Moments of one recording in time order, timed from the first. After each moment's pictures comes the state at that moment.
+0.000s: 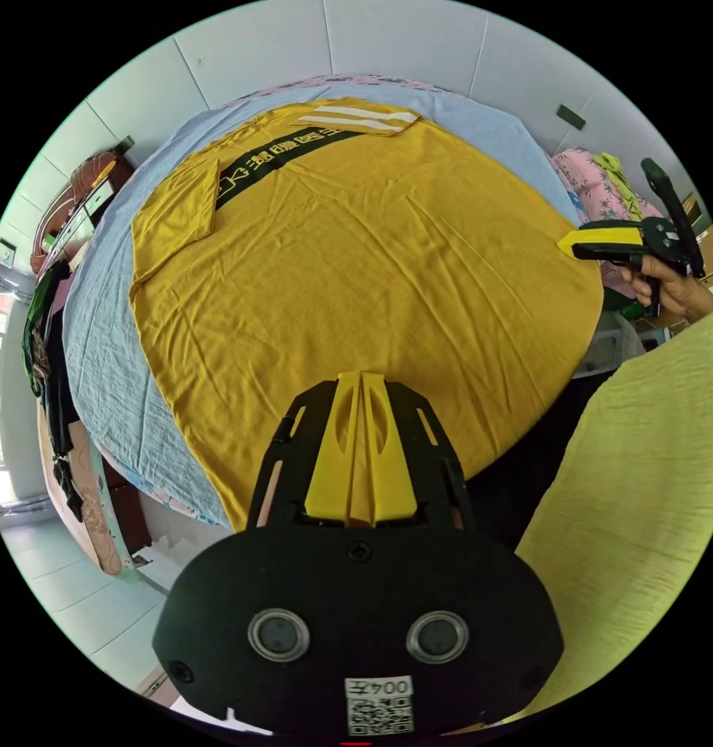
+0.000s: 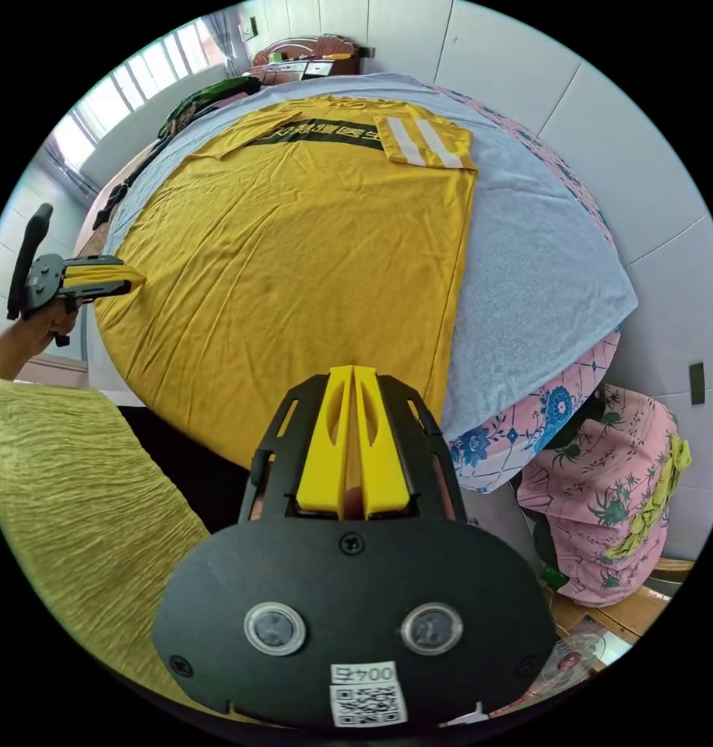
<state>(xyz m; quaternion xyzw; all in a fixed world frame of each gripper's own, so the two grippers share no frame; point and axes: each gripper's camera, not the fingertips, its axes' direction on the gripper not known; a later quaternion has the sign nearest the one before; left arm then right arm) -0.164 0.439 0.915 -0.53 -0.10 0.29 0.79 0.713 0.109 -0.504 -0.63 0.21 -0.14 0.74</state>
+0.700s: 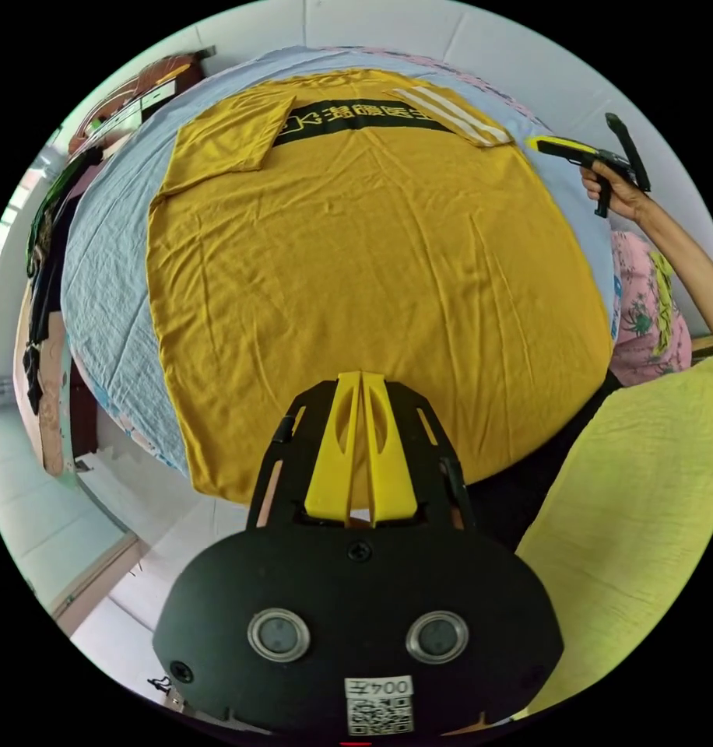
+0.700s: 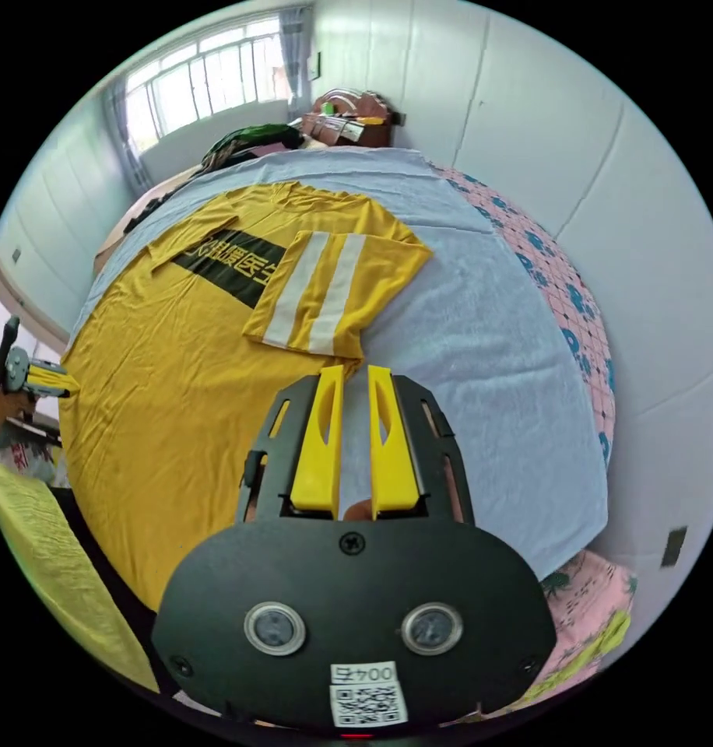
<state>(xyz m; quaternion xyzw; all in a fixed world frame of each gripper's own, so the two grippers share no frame) -0.099 0.456 0.897 -0.56 -0.16 0.12 0.80 0.905 0.010 -0.456 -0.55 0.11 -0.24 0.80</state>
